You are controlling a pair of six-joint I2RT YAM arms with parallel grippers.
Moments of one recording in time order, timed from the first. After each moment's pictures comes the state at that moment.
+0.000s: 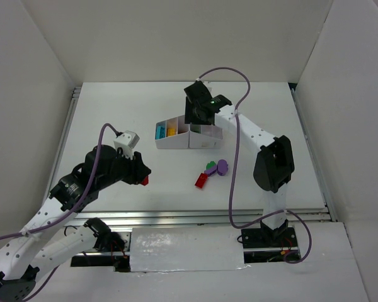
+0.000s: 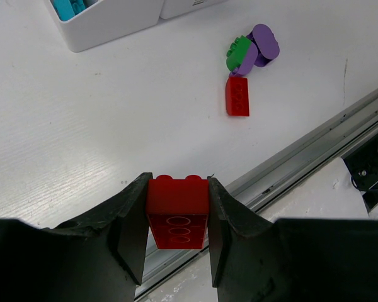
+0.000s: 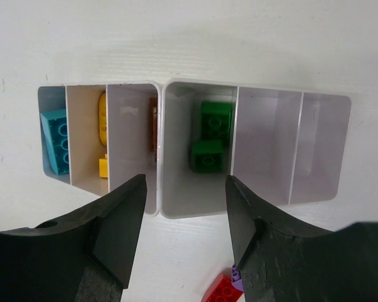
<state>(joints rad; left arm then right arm) -0.62 0.73 0.89 -0.67 0.04 -0.32 0.60 1.95 1.82 -0.73 0.29 0.54</state>
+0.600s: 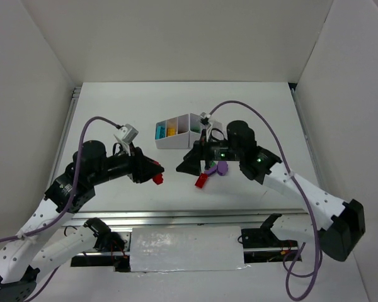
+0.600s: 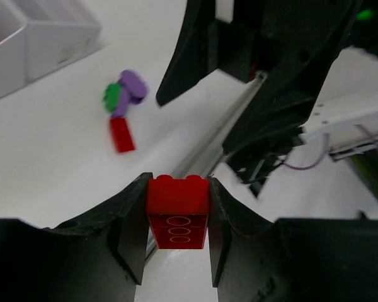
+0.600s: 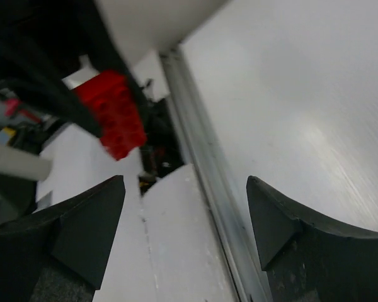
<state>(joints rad) -0.61 0.72 0.93 -0.49 0.37 -0.43 0.70 1.16 0.98 -0.13 -0.61 0.42</state>
